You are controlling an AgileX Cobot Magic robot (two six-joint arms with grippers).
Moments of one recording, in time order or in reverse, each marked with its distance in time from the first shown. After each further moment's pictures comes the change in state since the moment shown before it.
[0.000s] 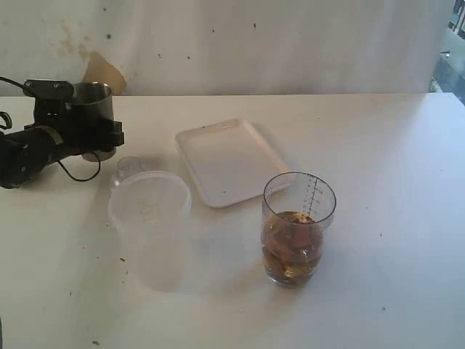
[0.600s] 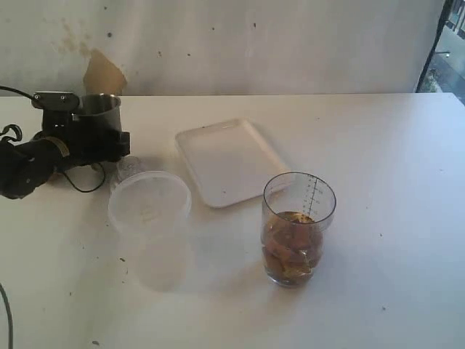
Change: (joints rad) left arm -0.002 0.055 0.000 0.067 -0.039 -0.070; right arm 0.000 0.000 0.000 0.000 0.000 0.000
